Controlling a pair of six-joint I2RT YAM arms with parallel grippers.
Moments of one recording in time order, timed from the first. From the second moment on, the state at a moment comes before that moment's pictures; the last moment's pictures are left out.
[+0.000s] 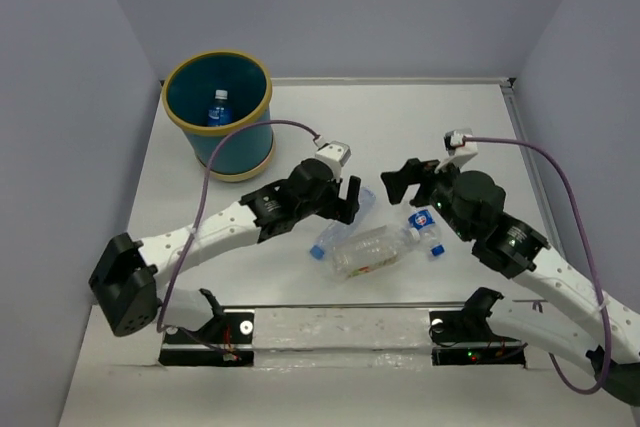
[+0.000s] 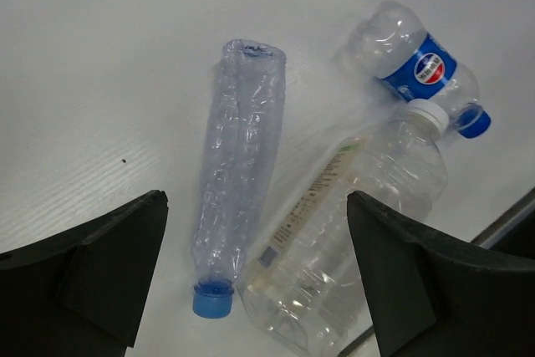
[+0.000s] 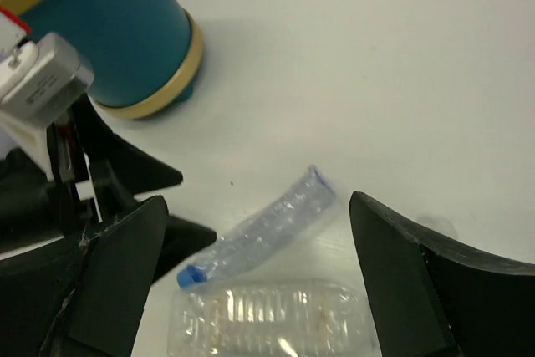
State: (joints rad) left arm -0.93 1.27 0.96 -0.25 -0.15 -0.42; right arm 0.79 0.81 0.87 -0.21 0.37 0.41
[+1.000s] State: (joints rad) left arm -0.88 1.97 1.38 -0.34 -0.15 -0.21; right arm 0.79 0.51 0.62 -0.58 0.51 0.64
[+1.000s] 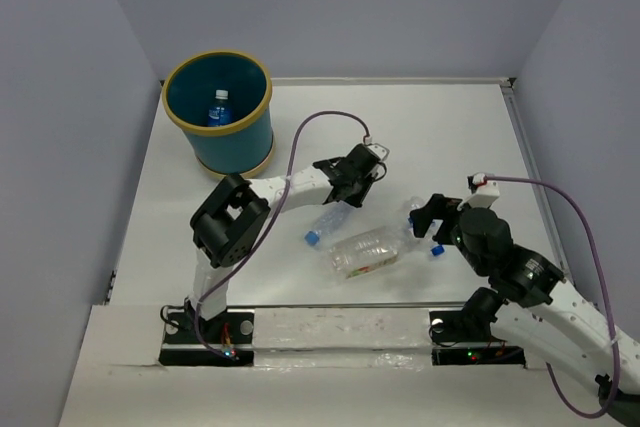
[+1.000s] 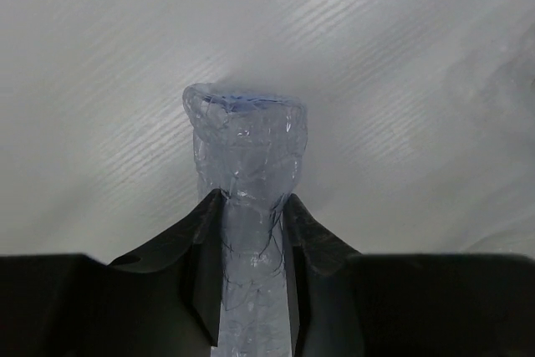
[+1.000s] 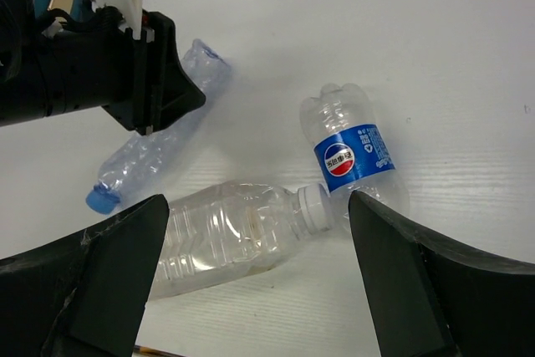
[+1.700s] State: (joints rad) left arm -0.52 1.49 1.84 -0.35 -0.38 -0.16; right arm 0.79 0.99 0.69 -0.46 0.58 0.54
